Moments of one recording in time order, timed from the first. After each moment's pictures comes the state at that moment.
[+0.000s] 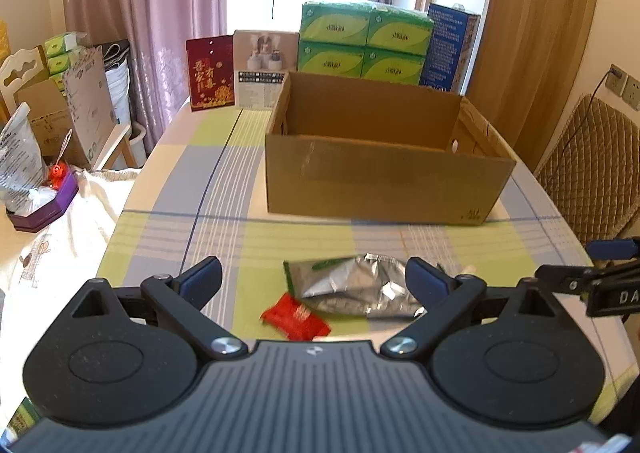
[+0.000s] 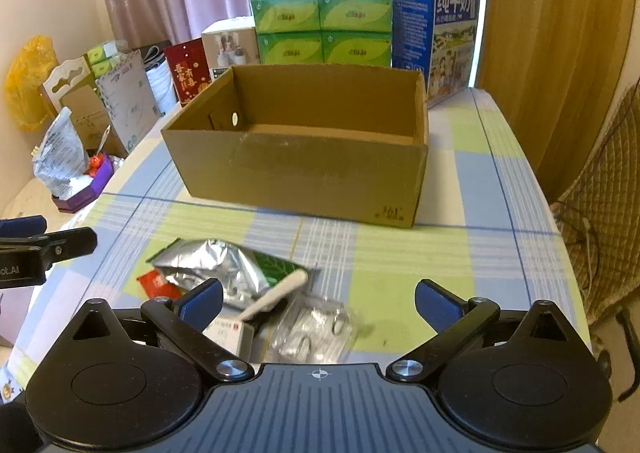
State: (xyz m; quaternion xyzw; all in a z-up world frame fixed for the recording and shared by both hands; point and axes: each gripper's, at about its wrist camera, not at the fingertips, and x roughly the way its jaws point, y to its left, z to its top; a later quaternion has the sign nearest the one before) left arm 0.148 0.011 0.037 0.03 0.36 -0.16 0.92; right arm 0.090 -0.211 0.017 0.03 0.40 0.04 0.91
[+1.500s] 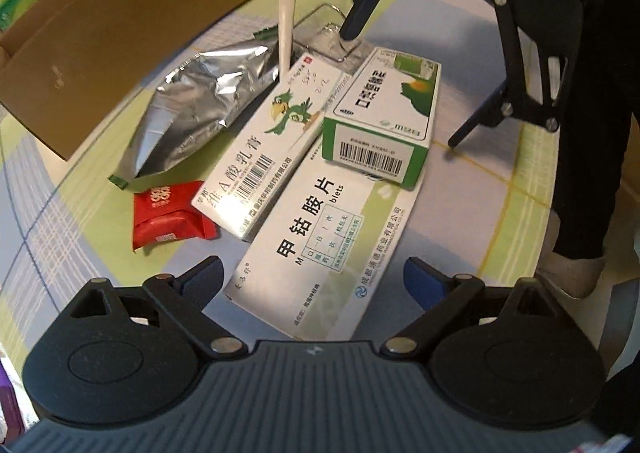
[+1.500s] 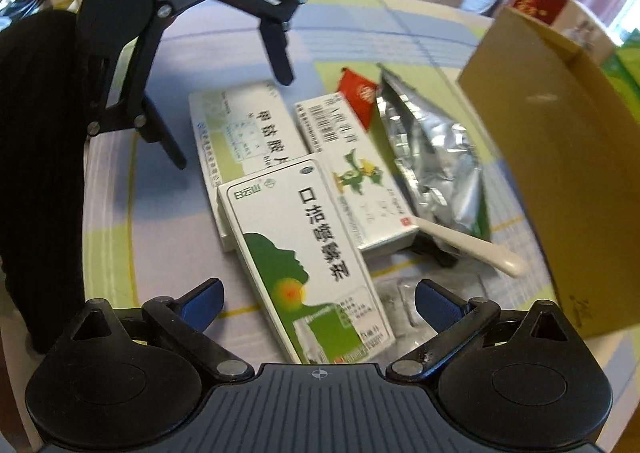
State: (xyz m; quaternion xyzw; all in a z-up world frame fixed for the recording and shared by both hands) left arm 0.139 -0.004 -0.090 0.35 0.42 -0.48 0.68; right arm 0.085 -0.140 -0.109 -0.35 0.42 0.41 0.73
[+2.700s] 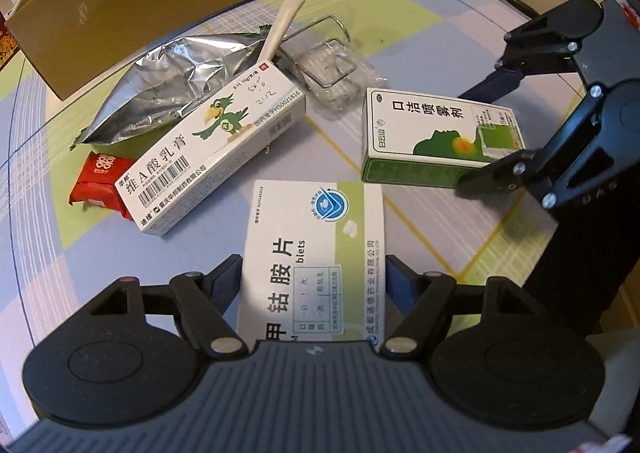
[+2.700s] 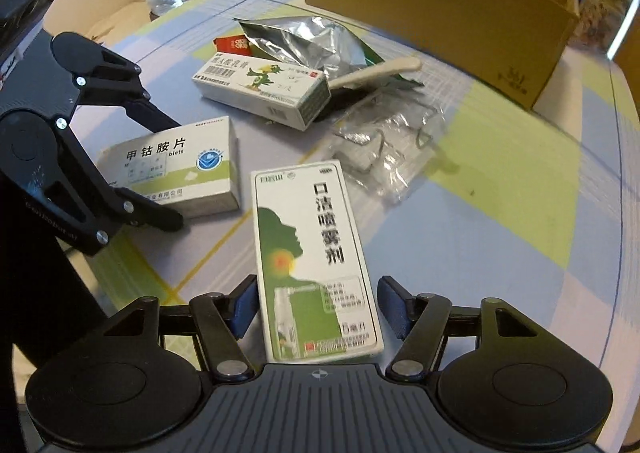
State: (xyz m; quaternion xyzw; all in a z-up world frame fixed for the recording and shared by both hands) left arm 0.094 -0.050 -0.098 0.25 0.48 -0.38 0.75; right arm 0.040 -0.199 -0.104 -0.13 0.50 0.22 0.83
